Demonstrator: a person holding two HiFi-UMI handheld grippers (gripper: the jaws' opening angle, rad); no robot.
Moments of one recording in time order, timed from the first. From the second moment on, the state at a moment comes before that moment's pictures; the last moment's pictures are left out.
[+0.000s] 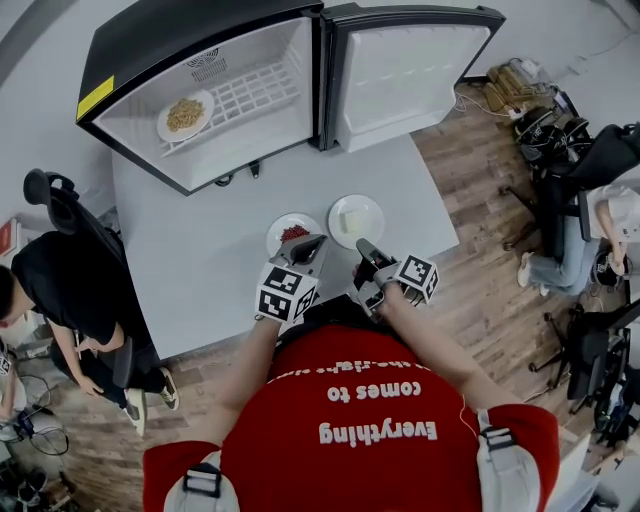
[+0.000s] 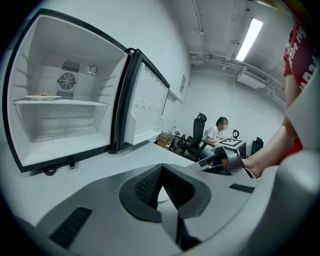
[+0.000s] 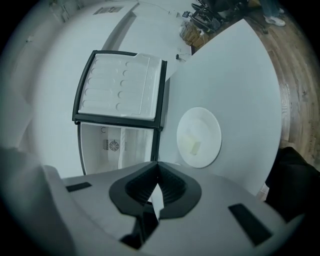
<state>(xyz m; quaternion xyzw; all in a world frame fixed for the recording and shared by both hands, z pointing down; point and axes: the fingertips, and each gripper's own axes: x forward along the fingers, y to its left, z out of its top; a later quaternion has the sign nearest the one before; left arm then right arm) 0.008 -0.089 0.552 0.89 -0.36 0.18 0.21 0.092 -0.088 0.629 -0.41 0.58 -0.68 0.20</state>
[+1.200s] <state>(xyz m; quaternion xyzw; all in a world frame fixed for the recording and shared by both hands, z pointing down) -0.164 -0.077 0.531 0.77 -0.58 0.13 0.23 -0.085 -0.159 0.584 -0.21 0.69 -0.68 0.07</state>
